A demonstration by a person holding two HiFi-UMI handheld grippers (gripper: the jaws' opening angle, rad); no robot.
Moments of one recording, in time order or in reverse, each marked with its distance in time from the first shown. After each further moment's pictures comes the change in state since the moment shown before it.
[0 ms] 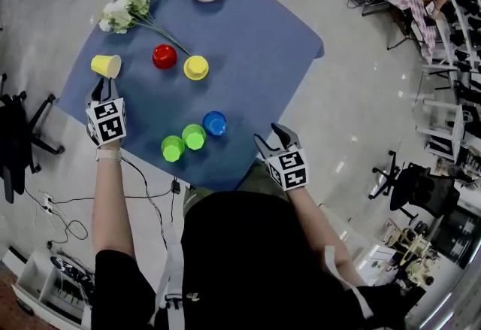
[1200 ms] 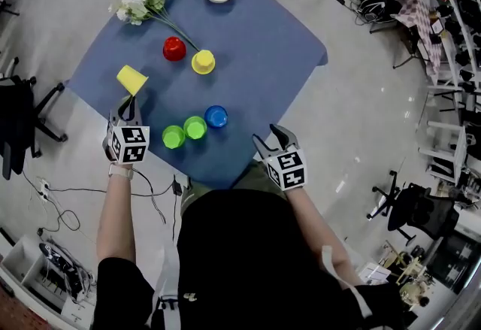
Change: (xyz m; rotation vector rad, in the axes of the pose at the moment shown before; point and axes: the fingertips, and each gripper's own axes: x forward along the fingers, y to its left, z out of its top) left arm -0.088 -0.081 -0.050 0.252 -0.013 -0.097; right arm -0.018 0.009 -0.005 -0.060 -0.062 0.064
